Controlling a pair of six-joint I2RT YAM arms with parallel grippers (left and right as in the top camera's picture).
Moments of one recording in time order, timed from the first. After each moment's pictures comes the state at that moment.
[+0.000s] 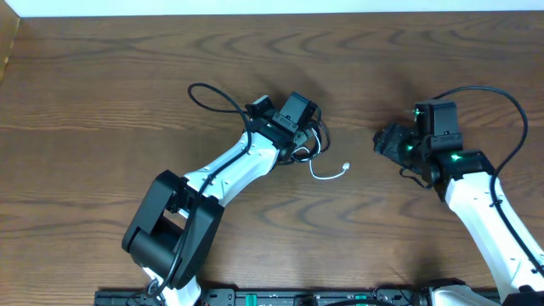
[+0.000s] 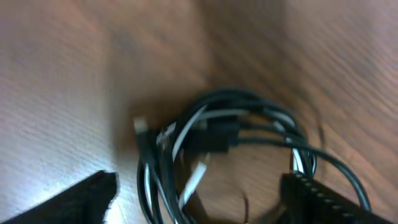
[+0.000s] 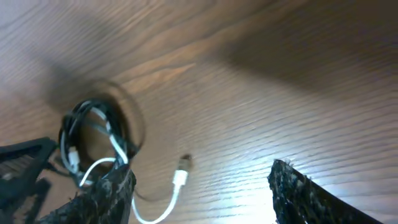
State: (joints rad) left arm -0.61 1.86 1.20 -0.48 -0.25 -1.08; right arm 0.14 1.34 0.86 -0.51 -0.12 0.65
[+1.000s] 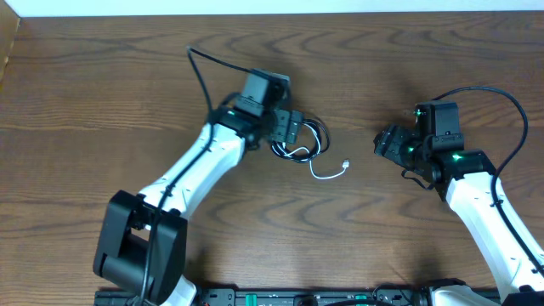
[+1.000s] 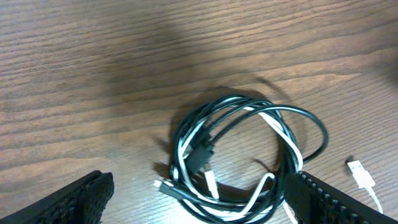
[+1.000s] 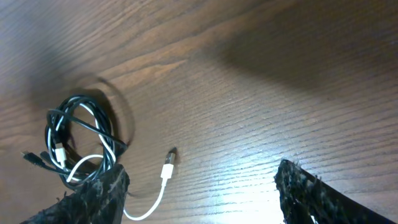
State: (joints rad) left arm -0.44 1.73 1.21 -0.47 0.09 -0.16; right arm 0.13 1.34 0.86 -0.54 -0.11 0.60
